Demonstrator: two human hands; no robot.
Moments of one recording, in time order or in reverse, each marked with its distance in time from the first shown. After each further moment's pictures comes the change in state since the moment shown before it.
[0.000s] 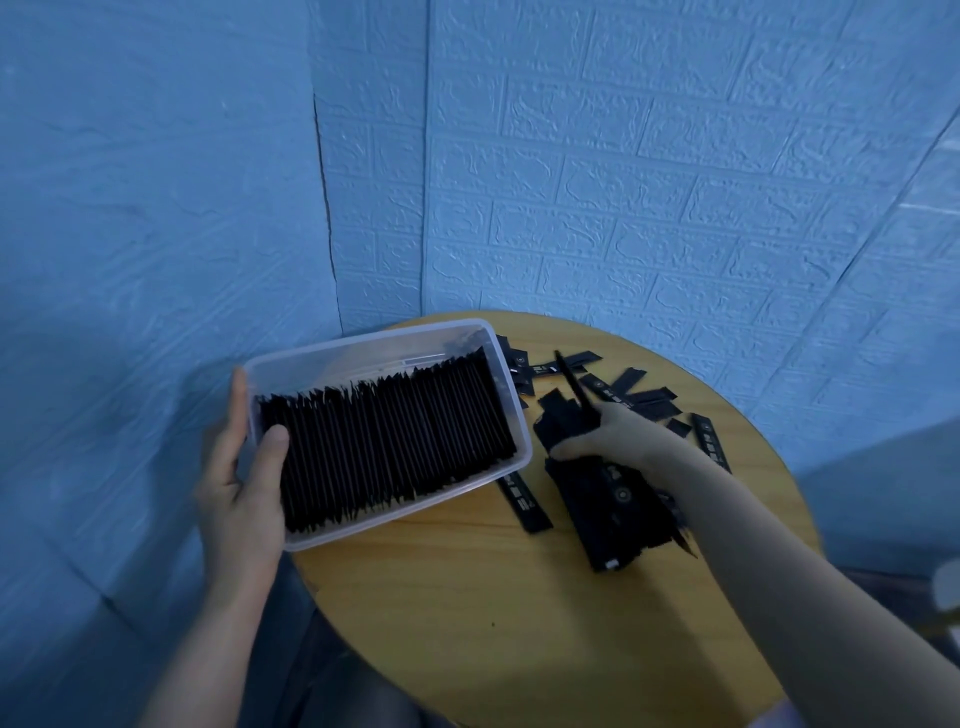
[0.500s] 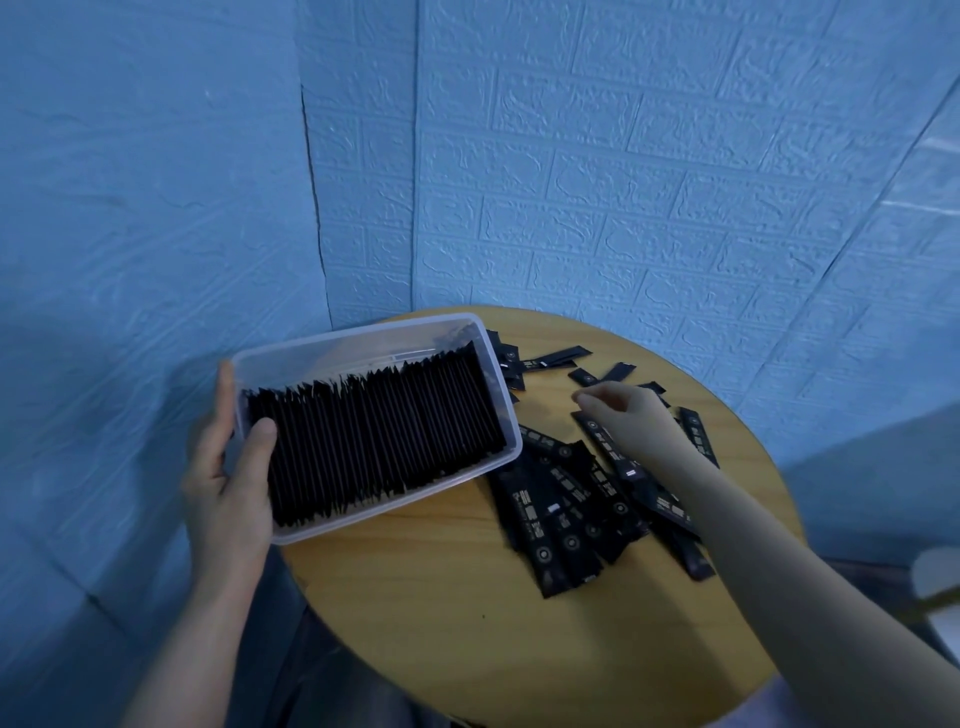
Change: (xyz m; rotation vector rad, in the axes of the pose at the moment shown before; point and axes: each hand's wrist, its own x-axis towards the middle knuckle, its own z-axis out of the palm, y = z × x) left_hand 0.000 0.002 0.002 0.026 0.016 -0.013; right_hand 0.000 0.021 -0.006 -0.038 0.367 -0.271
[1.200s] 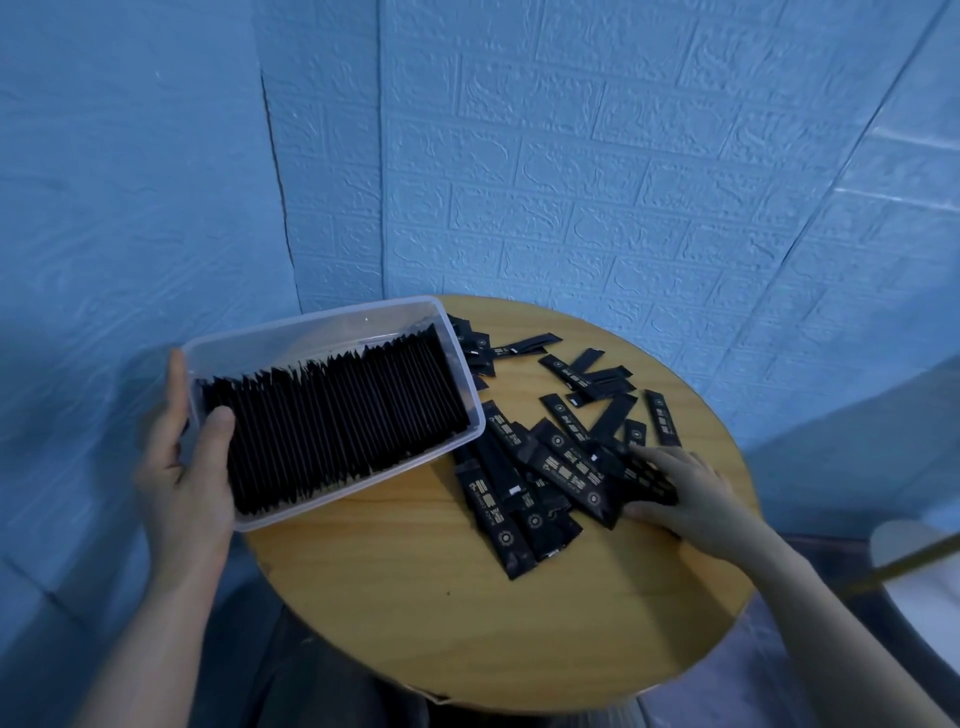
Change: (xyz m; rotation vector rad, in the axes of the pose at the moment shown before) left_hand -0.005 0.007 0.004 0.017 0.004 0.004; right_hand -0.063 0.093 -0.048 -0.583 -0.152 -0.004
